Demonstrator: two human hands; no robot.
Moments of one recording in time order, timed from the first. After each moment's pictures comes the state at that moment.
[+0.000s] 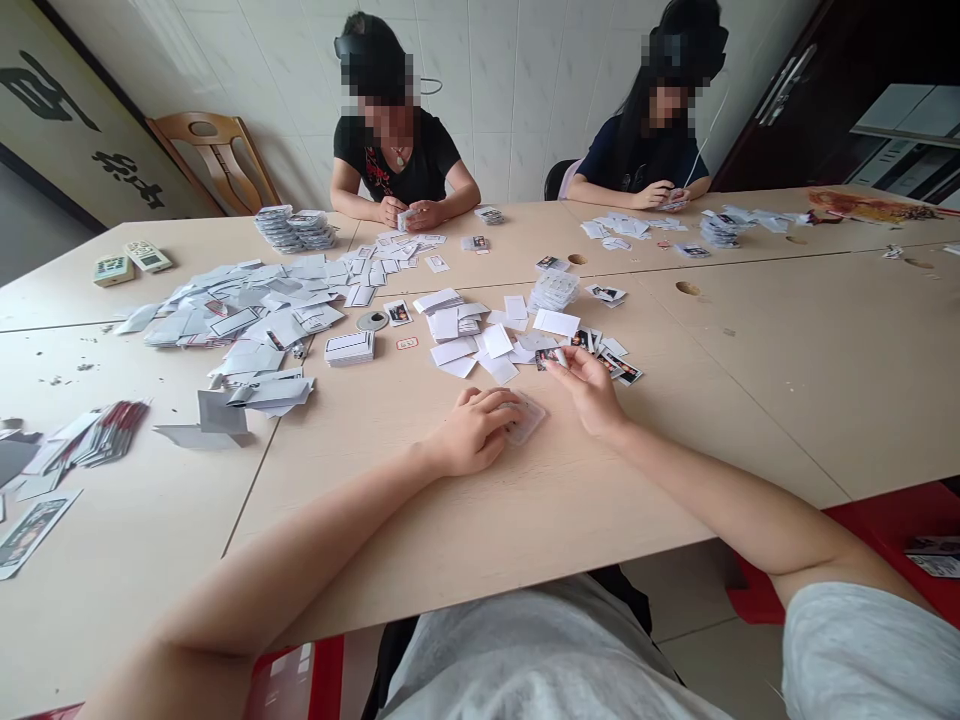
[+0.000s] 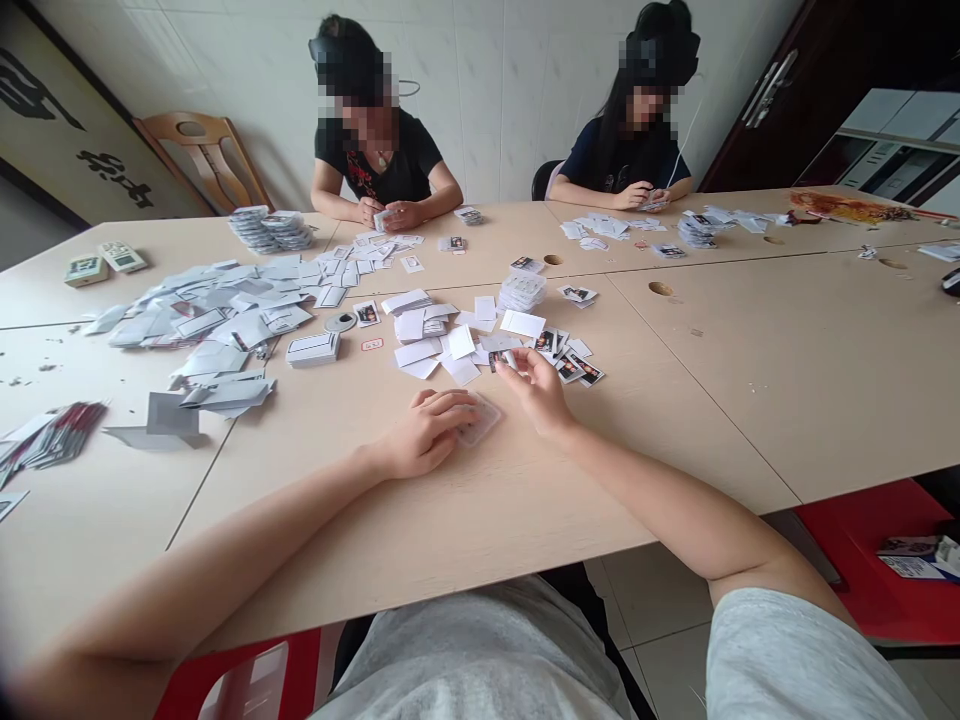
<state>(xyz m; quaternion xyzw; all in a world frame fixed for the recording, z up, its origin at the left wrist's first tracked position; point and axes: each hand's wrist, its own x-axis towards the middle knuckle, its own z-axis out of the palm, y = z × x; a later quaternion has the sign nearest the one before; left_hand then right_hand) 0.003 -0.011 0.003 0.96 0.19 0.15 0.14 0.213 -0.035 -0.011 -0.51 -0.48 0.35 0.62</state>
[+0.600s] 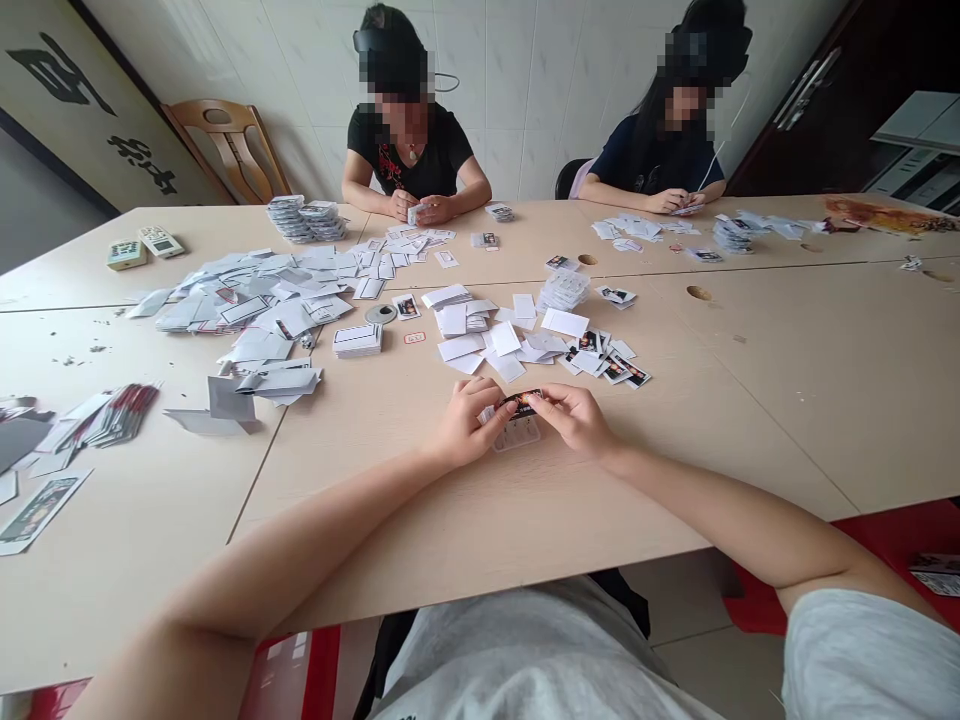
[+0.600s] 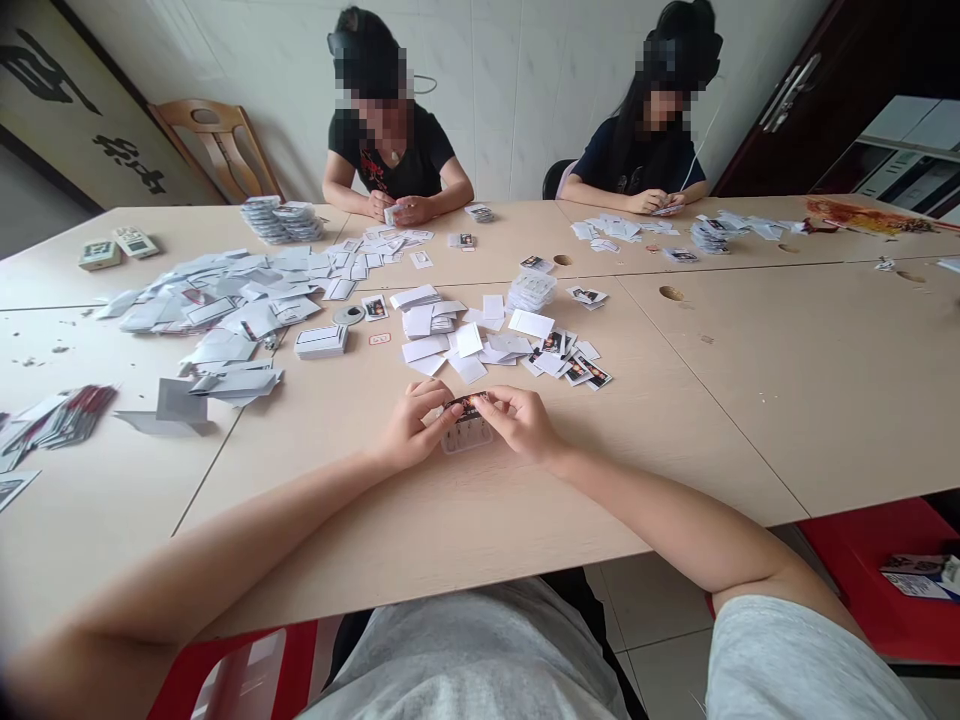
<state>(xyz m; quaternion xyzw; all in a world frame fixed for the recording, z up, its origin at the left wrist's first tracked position) 0.006 -0.016 0.003 0.86 0.32 0.32 0.23 0.188 -0.065 -0.004 -0.48 -0.62 0.40 0.47</state>
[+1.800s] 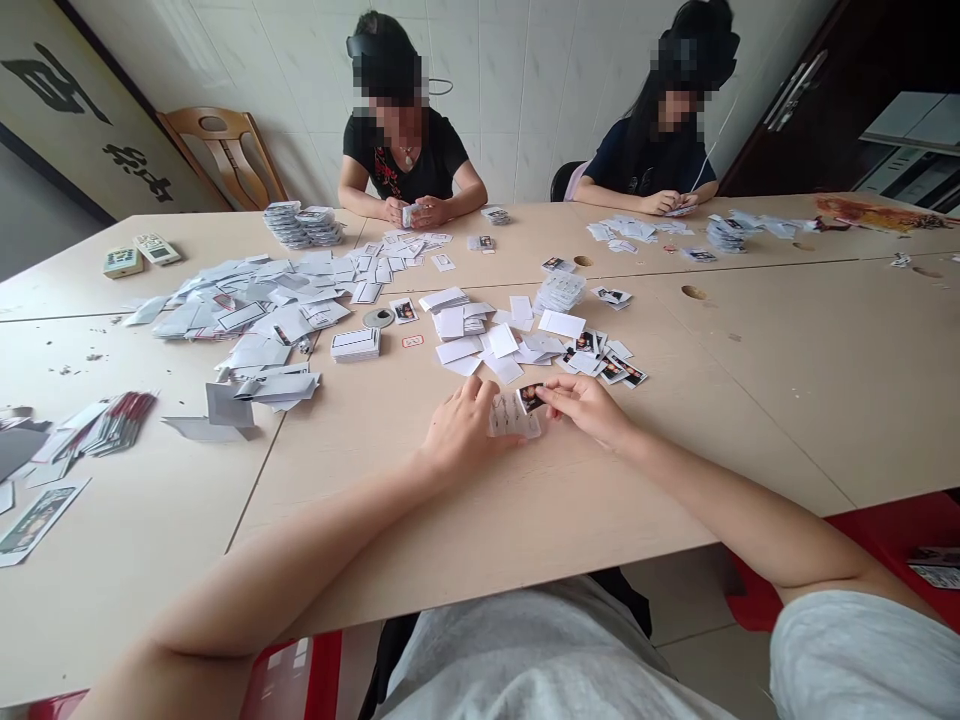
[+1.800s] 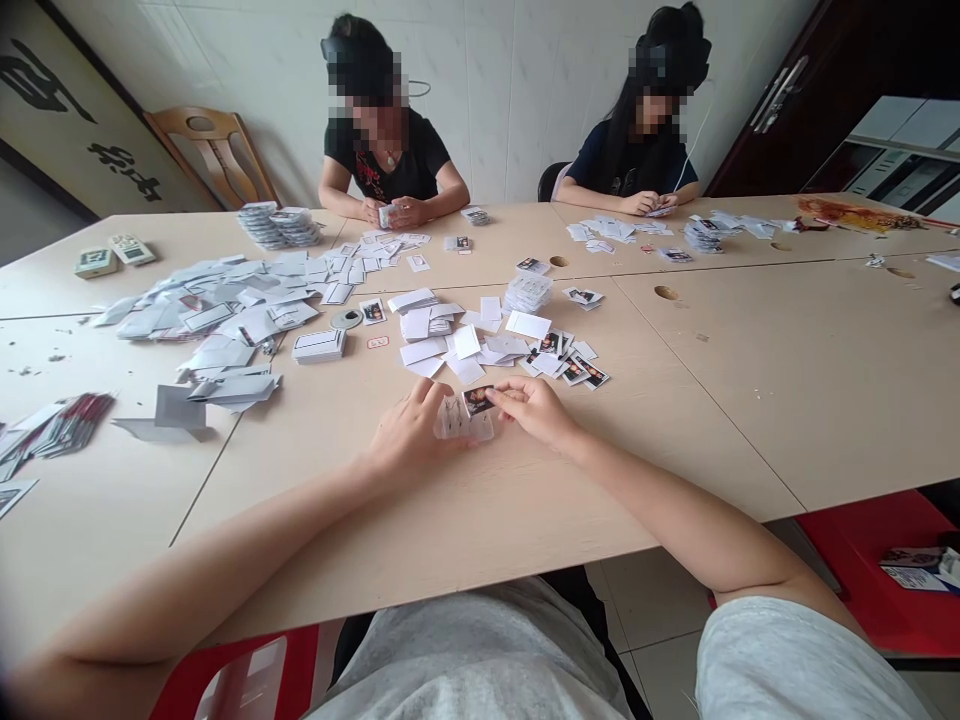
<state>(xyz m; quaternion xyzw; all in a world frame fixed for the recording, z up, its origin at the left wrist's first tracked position) 0.005 -0.025 0.009 0.89 0.44 0.13 0.07 0.209 -0.054 0.000 -0.51 -0.54 0.49 0.46</state>
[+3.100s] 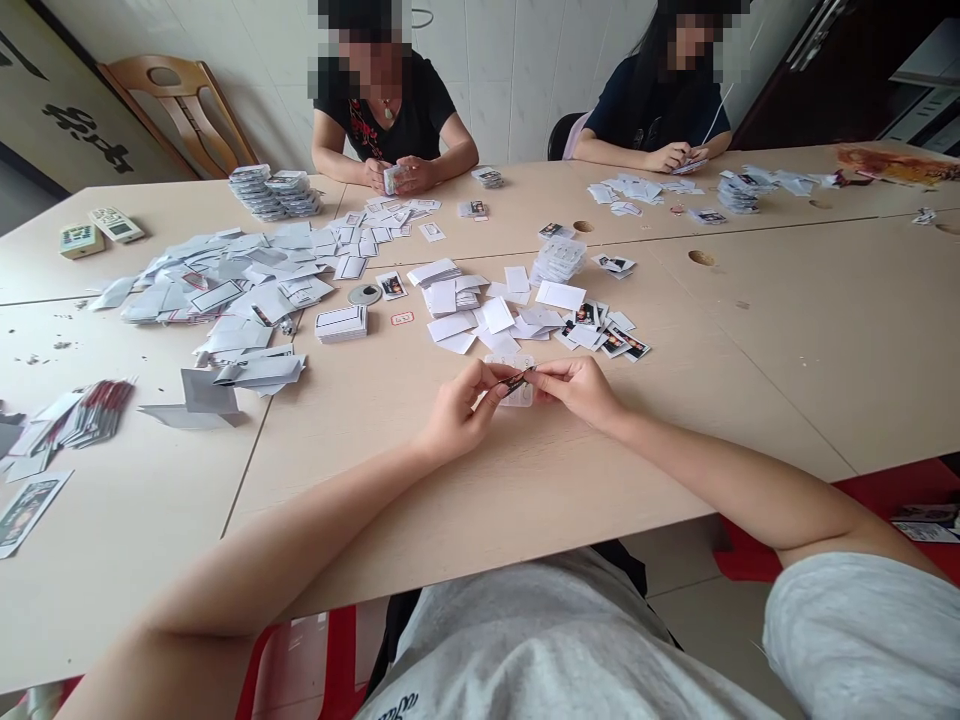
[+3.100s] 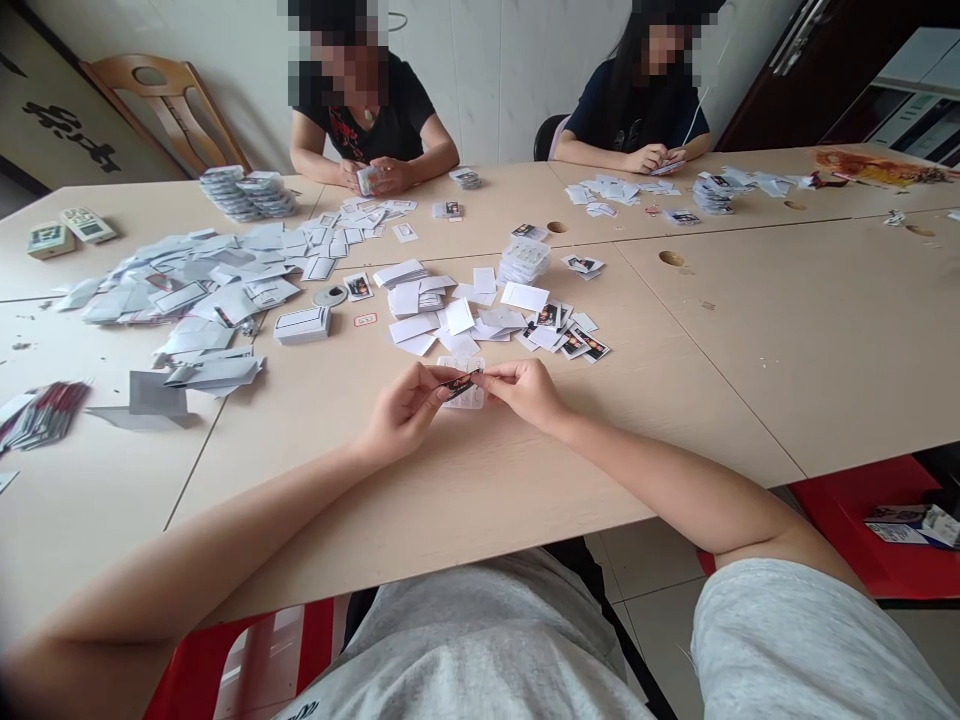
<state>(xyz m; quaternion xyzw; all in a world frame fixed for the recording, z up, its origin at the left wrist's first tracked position) 0.010 -0.030 0.001 0.76 0.24 0.39 0.46 0.204 -0.052 -0.016 -0.52 -0.54 0.46 0.48</state>
